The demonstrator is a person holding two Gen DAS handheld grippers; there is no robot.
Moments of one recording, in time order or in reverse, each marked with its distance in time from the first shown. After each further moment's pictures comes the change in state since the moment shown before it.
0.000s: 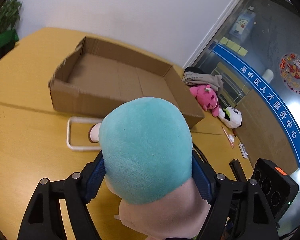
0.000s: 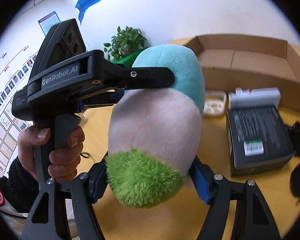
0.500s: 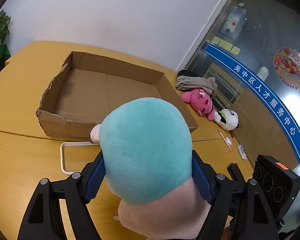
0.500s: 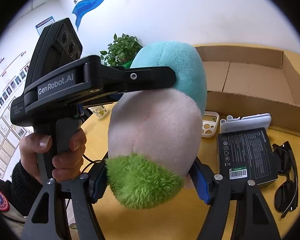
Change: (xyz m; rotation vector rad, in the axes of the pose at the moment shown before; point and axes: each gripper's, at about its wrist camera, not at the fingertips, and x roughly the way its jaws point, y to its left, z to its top) left arm 0.014 -0.009 0.037 0.036 -0.003 -0.029; right arm -0.018 0.007 0.026 0.020 -0.017 -0.025
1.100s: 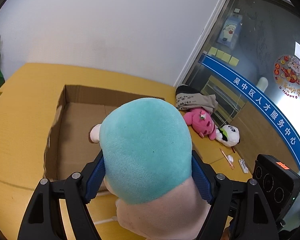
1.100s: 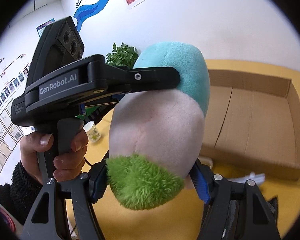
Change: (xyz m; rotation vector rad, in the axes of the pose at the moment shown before) left arm 0.009 0.015 0.106 0.069 -0.065 -0.010; right arm 0.008 0.002 0.084 -0.052 -0.062 -0.018
